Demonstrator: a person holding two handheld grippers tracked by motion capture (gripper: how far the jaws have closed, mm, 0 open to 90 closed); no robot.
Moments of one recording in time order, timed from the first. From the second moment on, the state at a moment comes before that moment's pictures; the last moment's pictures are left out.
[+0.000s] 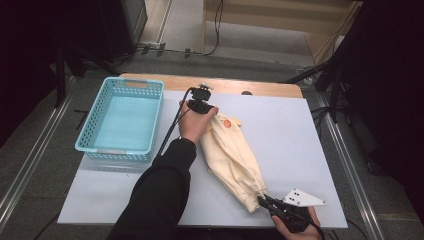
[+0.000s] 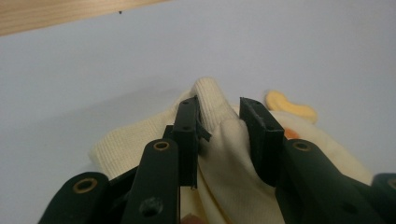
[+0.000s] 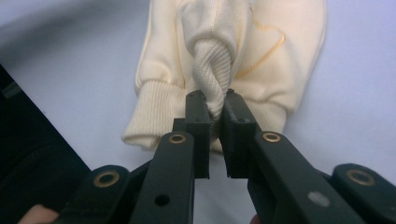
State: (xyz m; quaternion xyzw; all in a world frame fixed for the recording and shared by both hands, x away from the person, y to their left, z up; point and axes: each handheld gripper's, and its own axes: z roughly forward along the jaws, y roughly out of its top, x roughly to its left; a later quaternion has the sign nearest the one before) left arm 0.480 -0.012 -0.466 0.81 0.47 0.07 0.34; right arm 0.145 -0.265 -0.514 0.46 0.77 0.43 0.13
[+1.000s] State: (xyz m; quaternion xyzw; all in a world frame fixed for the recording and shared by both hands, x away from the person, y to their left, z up) left arm 0.464 -0.020 -0.465 0.84 0.37 0.01 0.40; right arm 0.157 -0.285 -0.516 0.48 0.77 0.40 0.11
